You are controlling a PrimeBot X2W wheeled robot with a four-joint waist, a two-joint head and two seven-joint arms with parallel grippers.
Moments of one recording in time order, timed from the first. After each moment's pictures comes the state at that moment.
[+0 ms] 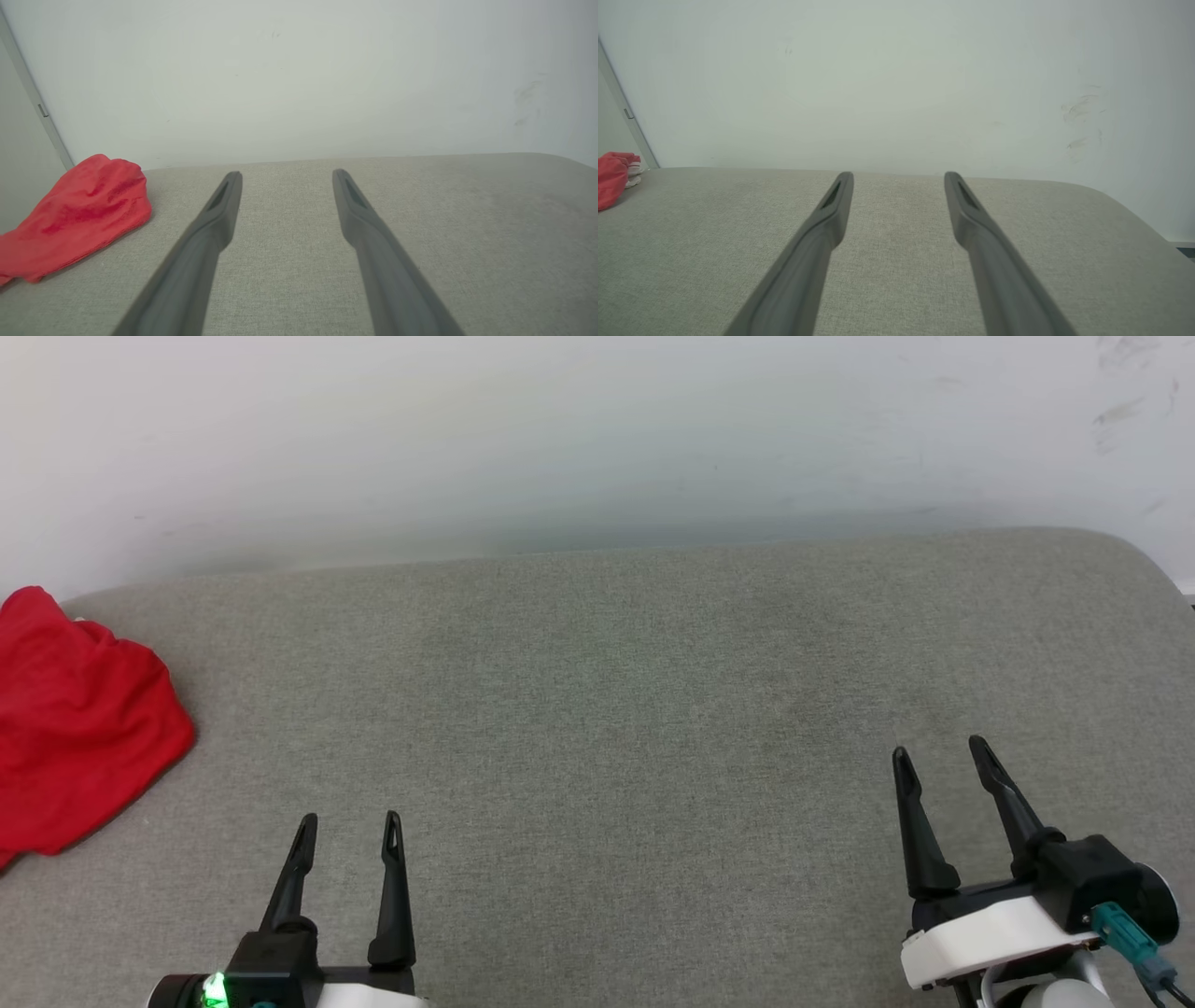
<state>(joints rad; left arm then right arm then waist) 0.14 0.06 -0.07 -0.08 -0.07 0.05 -0.26 -0.04 -0.05 0.03 0.12 0.06 0.13 -0.26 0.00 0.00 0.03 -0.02</state>
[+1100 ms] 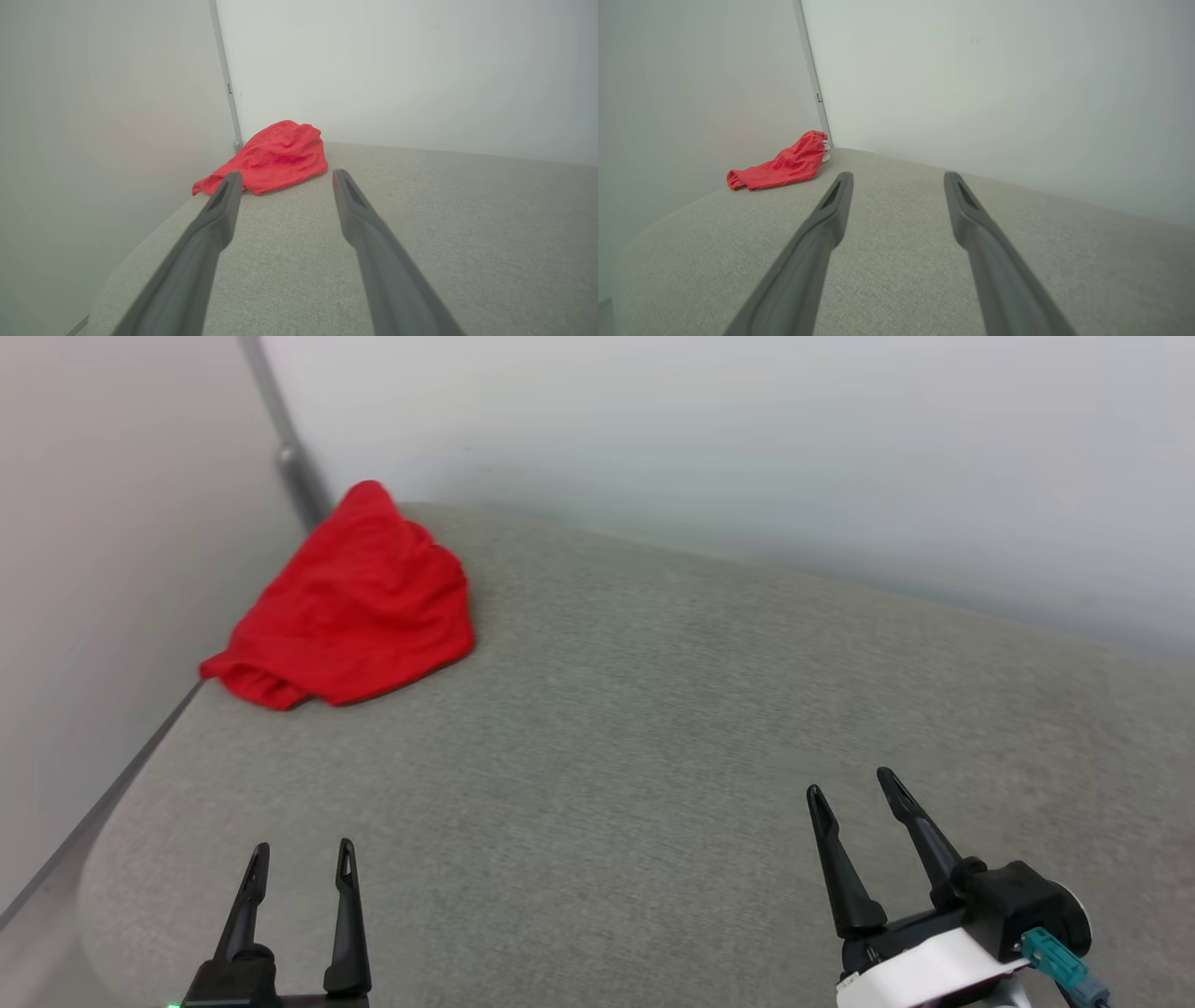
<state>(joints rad) 0.18 0.05 0.03 -0.09 -0.02 0.02 -0.26 -0.01 -0.05 0.18 0.12 0.13 0.13 -0.26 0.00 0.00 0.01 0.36</state>
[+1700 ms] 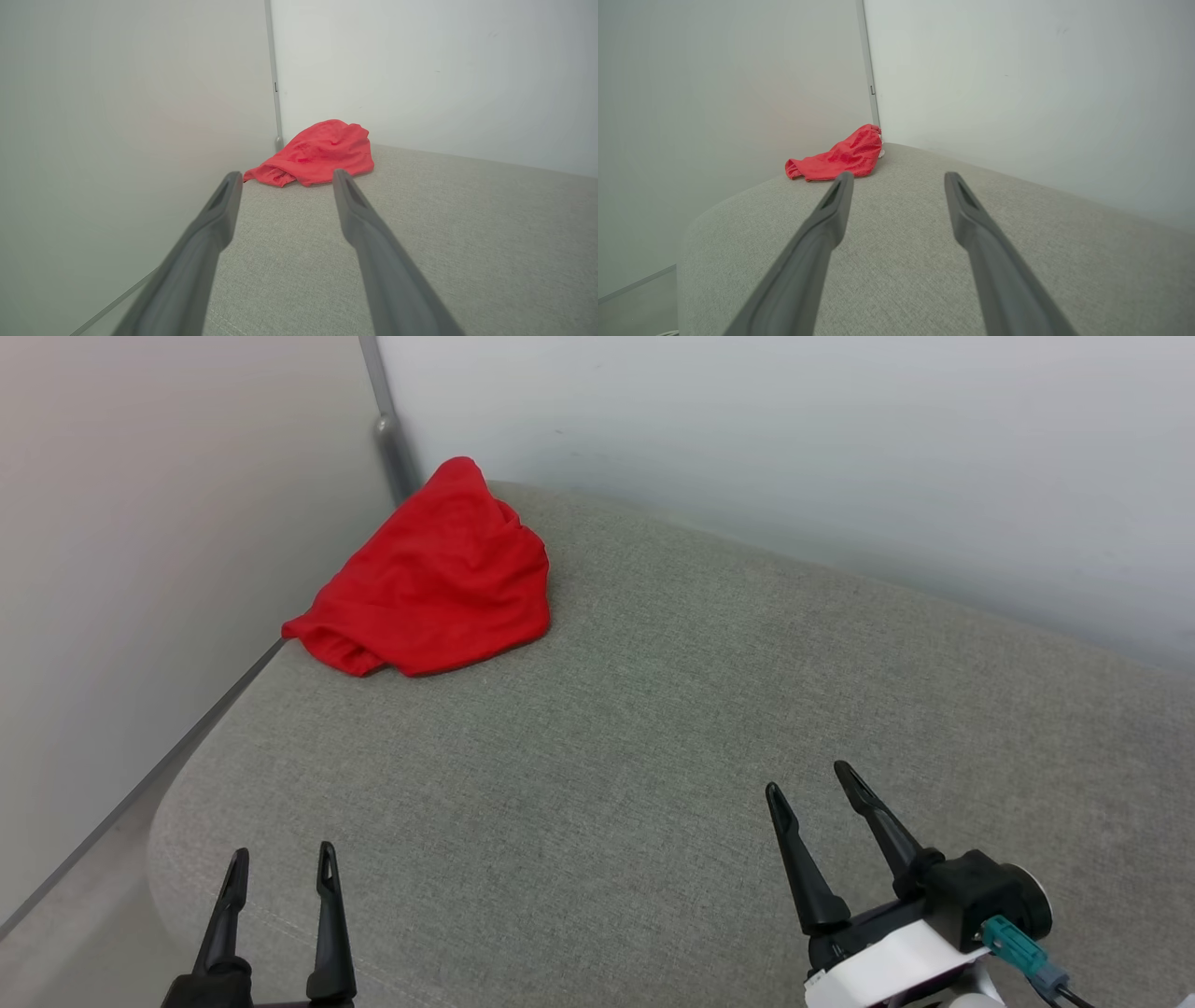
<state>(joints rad) 0.22 0.05 0.04 -0.15 -0.04 0.02 -0.26 -0.05 -0.05 0.26 0.15 0.14 0.13 -0.26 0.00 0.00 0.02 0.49</state>
